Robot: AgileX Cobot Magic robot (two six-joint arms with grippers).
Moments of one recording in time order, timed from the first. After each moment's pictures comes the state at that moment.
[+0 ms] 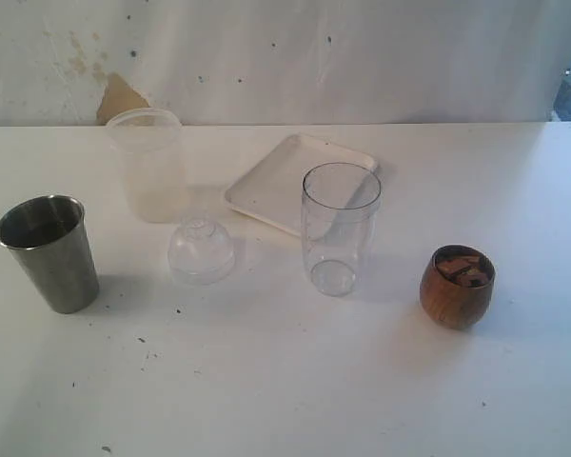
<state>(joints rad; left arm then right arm) 0.04 0.00 0.00 0.01 0.21 -0.09 0.03 0.01 0.00 0.08 -0.06 0.04</state>
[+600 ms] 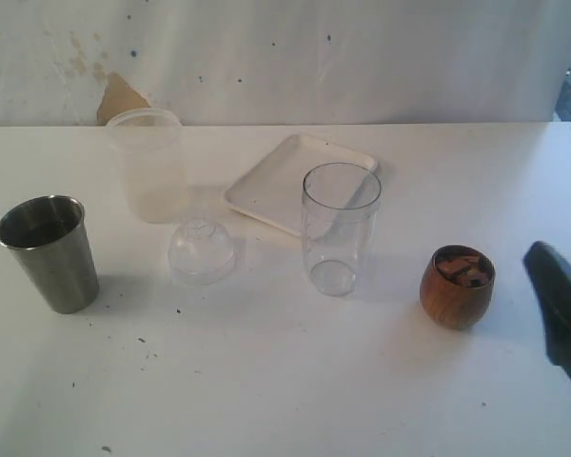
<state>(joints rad) 0.04 0.00 0.00 0.01 0.21 -0.09 0.04 0.55 0.00 -0.18 -0.50 0.29</state>
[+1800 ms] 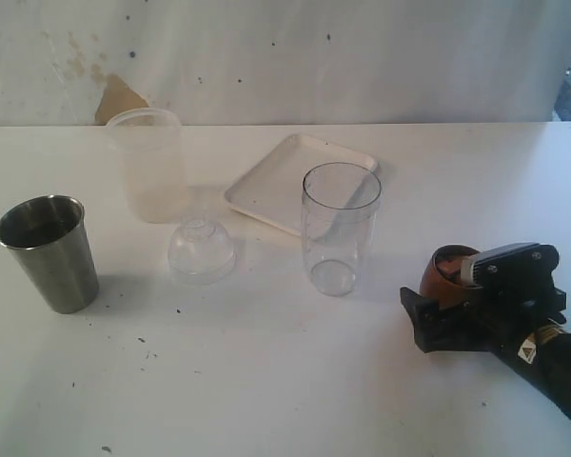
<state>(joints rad) 0.04 0.00 0.00 0.01 0.21 -0.09 0.04 1.99 -0.31 -0.17 -1.20 -0.01</state>
